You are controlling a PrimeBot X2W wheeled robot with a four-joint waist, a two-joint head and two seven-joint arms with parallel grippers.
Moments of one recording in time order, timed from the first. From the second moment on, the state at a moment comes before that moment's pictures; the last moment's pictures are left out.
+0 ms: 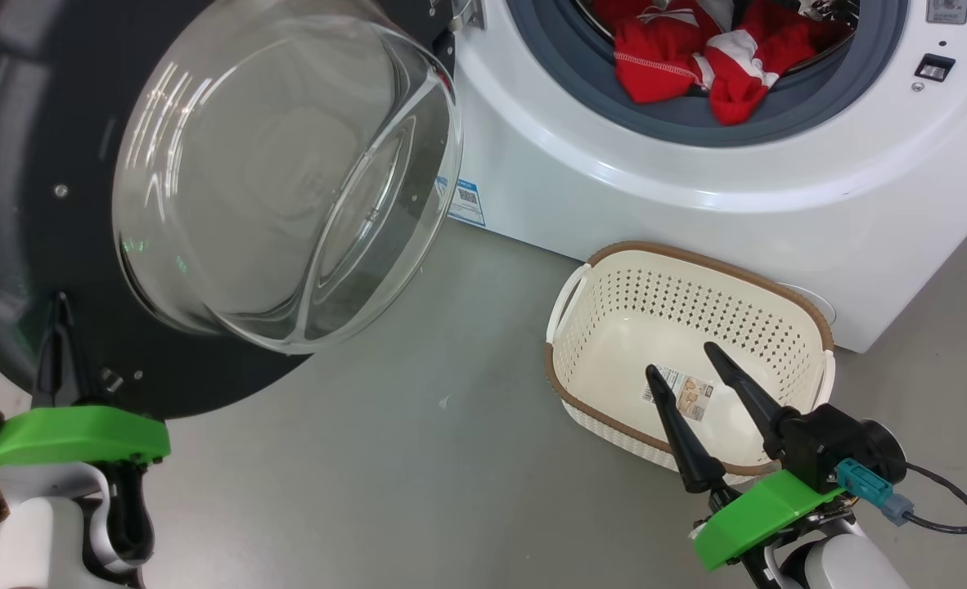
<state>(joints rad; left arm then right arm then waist) -0.40 0.12 0.13 0.43 -0.50 0.06 -0.25 -0.12 -0.06 0.17 0.16 0.23 0.12 -0.14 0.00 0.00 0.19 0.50</state>
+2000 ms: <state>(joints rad) -0.26 0.03 0.08 0.12 -0.42 -0.10 -0.25 -0.12 -0.05 0.00 0.24 0.30 0.12 -0.24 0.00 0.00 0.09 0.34</state>
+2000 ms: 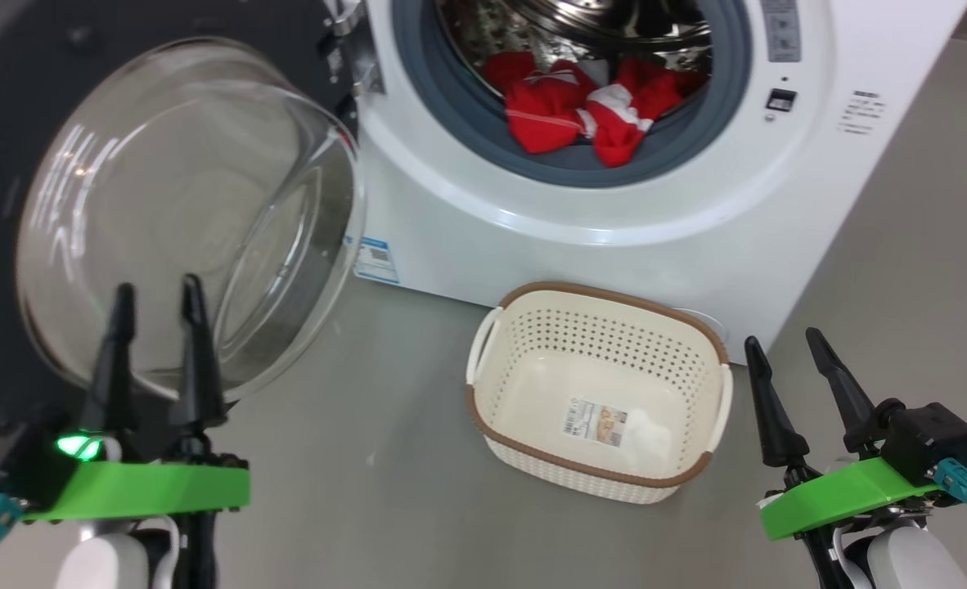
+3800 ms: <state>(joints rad) 0.02 0.21 -0.09 0.14 -0.51 -0.10 -0.25 0.02 -0.04 -0.02 0.17 0.27 0.12 -0.26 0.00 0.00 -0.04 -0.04</state>
